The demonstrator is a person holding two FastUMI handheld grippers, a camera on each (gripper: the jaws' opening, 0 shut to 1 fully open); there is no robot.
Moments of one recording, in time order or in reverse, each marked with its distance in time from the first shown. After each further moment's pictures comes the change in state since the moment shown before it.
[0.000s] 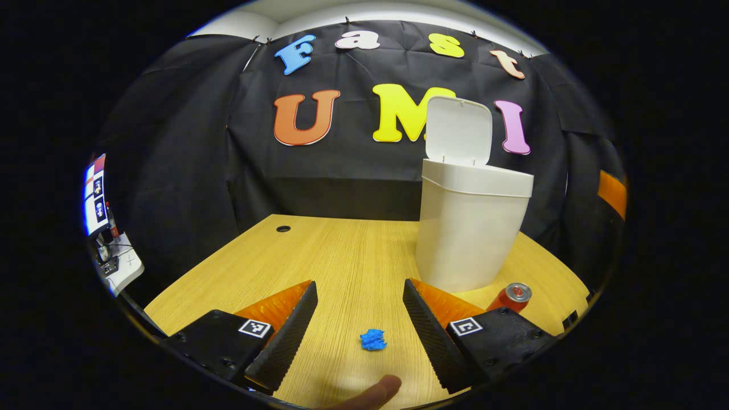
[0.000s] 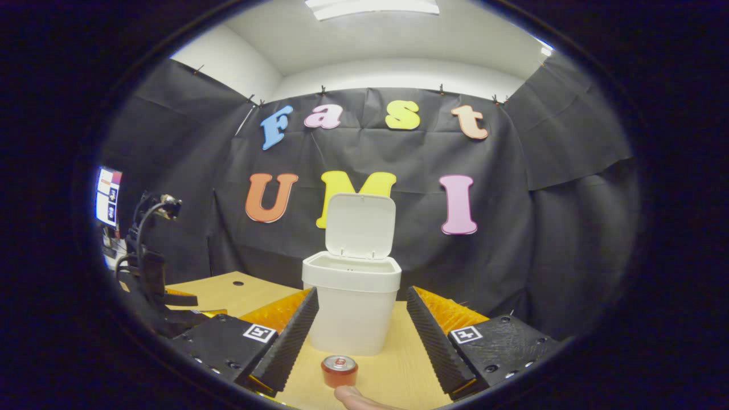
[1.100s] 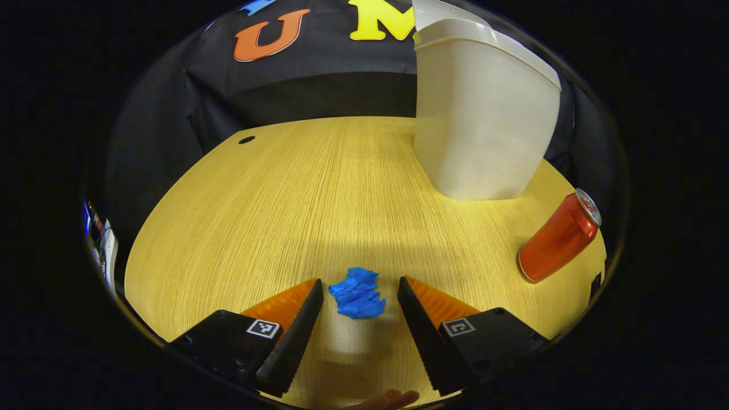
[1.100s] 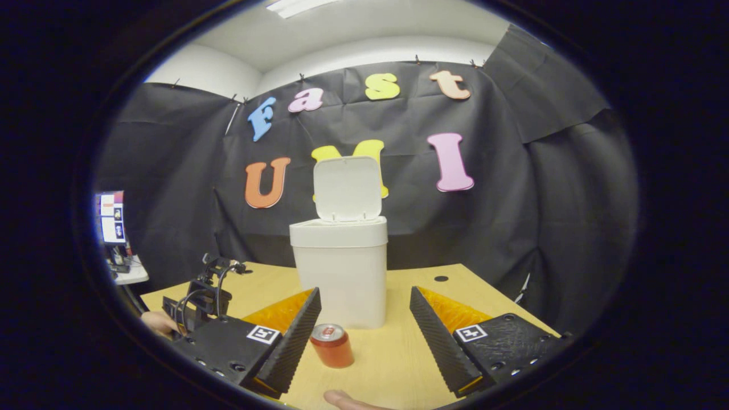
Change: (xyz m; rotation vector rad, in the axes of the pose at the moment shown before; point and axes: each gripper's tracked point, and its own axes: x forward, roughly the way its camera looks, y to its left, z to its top) left arm 0.039 -0.025 -0.131 0.055 0.450 -0.072; right arm 0.002 -0.025 -0.076 0.104 0.137 0.049
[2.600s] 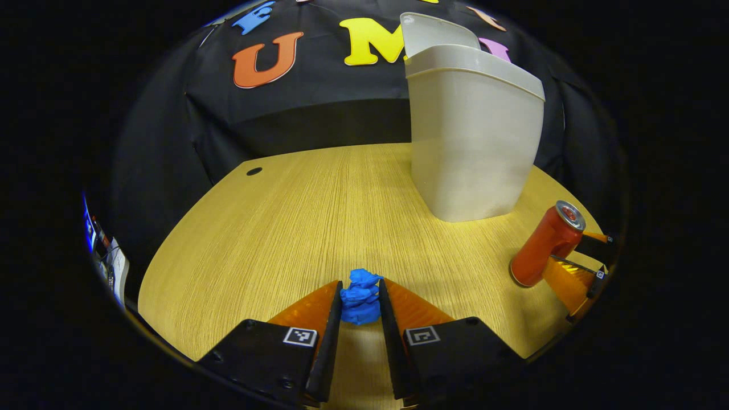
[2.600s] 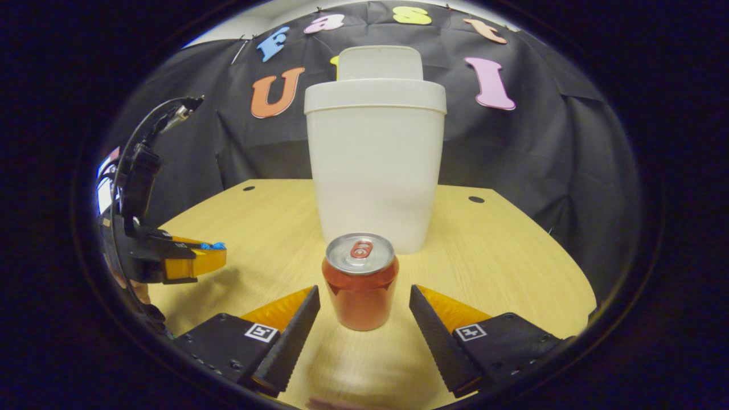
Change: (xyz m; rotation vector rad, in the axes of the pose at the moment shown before) left arm -0.113 -0.010 0.178 0.061 -0.145 0.029; right arm 0.069 0.042 -0.166 -0.043 0.416 0.024
